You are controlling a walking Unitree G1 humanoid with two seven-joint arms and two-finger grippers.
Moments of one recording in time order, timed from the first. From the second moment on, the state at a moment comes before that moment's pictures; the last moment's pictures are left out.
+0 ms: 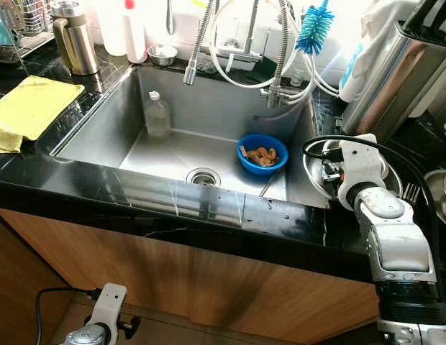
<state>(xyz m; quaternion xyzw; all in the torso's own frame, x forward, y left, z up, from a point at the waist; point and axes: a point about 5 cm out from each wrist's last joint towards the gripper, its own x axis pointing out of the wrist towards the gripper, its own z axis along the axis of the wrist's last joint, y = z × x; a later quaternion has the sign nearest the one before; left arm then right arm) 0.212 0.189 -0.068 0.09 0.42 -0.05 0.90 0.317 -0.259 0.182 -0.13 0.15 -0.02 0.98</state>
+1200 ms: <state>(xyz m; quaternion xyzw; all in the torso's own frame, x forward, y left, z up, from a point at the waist) 0.212 0.189 -0.068 0.08 0.42 -0.05 0.90 0.321 -0.259 0.190 -0.14 0.13 -0.03 0.98</state>
